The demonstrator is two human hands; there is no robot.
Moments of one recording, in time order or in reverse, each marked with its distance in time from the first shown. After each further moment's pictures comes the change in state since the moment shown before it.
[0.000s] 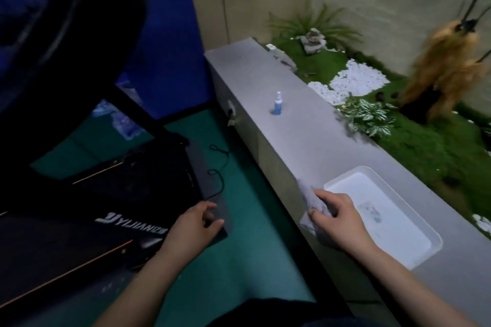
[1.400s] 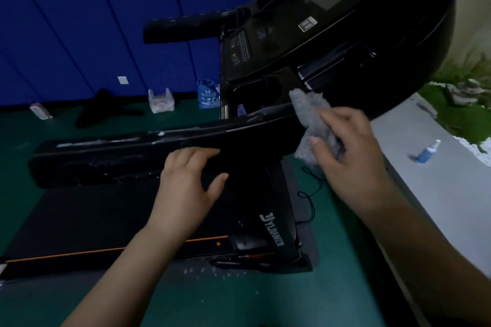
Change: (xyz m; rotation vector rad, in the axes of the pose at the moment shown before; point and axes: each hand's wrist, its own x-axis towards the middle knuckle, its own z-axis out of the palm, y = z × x) left_hand -0.098 -0.268 -0.333 0.191 0.751 0.118; right_hand 0.003 -0.413 0.309 -0.023 0.137 -0.781
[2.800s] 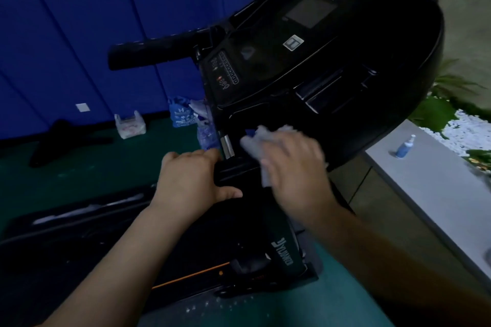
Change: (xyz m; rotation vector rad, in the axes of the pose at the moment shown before) left_hand 0.118 -0.040 -0.011 0.354 -0.300 0.201; right_hand 0.047 -0.025 0.109 -0.578 -0.136 -0.068
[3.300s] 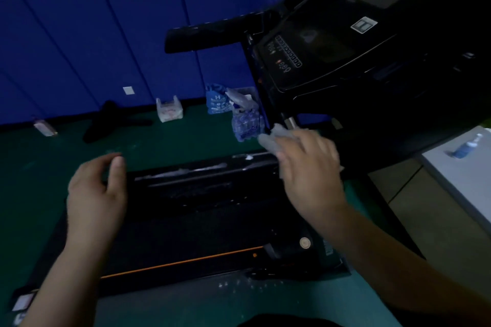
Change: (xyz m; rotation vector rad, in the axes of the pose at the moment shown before) left_hand -0.132 -0.202 0.000 -0.448 0.462 -0.557; right_hand -0.002 -0.109 0.037 0.100 0.074 0.022
